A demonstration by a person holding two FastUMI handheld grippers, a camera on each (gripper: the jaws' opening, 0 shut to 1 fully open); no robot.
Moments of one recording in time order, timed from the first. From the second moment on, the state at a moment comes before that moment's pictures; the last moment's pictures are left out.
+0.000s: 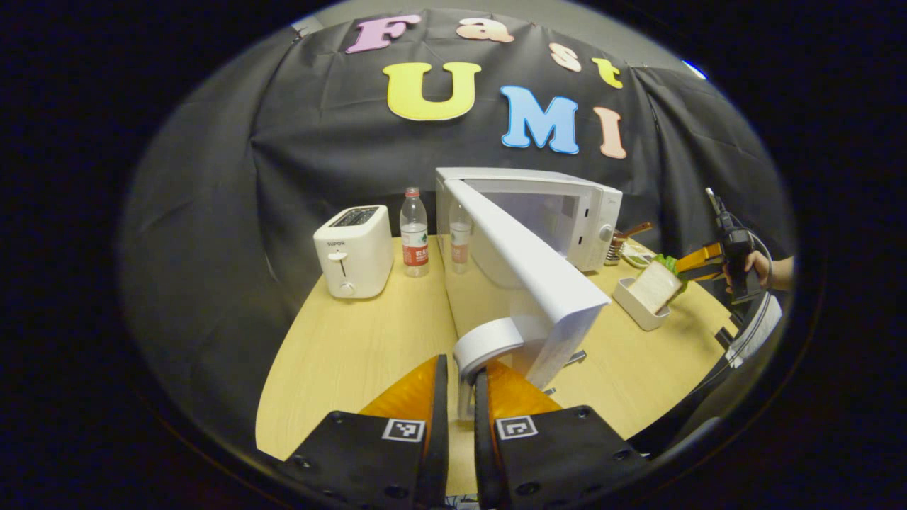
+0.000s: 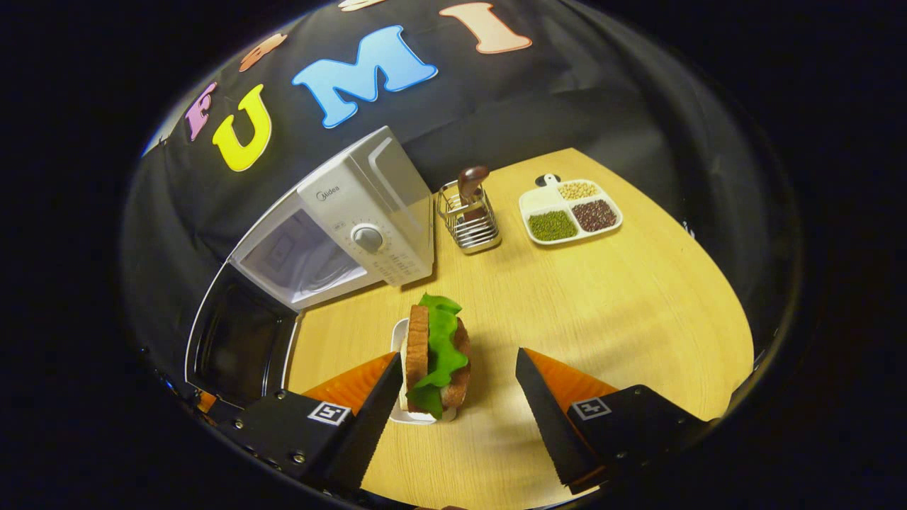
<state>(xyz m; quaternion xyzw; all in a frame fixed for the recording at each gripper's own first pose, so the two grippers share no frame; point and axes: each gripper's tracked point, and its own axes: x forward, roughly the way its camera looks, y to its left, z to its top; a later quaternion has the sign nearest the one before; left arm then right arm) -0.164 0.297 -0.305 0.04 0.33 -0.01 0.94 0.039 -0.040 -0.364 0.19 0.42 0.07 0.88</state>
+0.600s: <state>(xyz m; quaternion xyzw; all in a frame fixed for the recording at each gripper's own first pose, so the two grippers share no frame) -0.170 0.279 -0.120 0.03 0.13 0.14 0.98 0.026 -0.019 -0.383 0.20 0.47 0.08 0.86</state>
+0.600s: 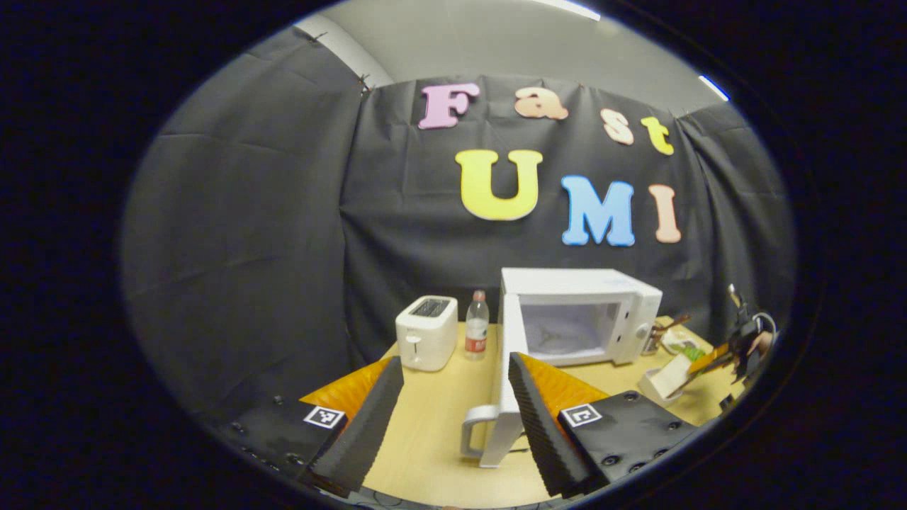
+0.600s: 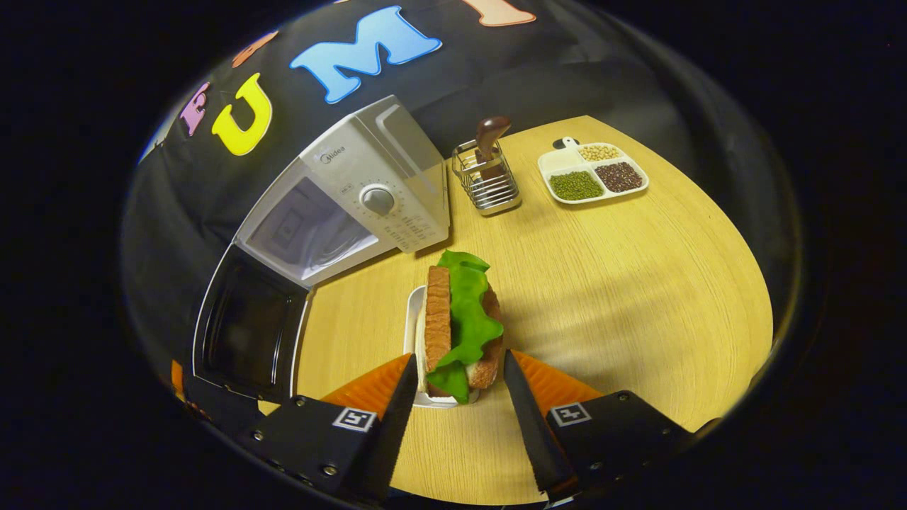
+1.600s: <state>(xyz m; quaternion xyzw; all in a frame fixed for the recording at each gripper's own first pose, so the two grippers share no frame) -0.082 0.126 -0.054 0.02 0.05 0.04 1.00 0.034 0.061 -0.267 0.36 0.34 0.18 0.85</state>
